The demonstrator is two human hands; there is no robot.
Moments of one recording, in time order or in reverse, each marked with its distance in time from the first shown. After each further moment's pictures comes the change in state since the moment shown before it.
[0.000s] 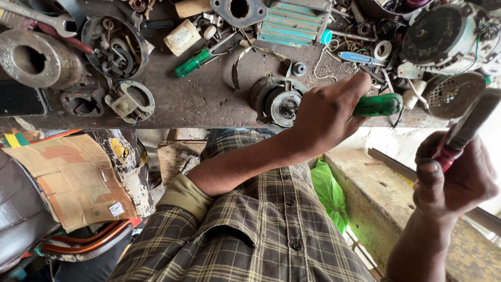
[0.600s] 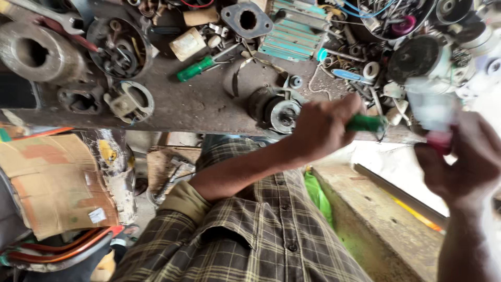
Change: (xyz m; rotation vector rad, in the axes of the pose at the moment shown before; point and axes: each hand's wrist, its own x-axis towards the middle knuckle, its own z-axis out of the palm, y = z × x) left_hand 0.000 -0.003 0.019 -0.006 0.047 -0.006; right_hand 0.064 -0.006 -0.007 -0.369 -0.272 -0.232
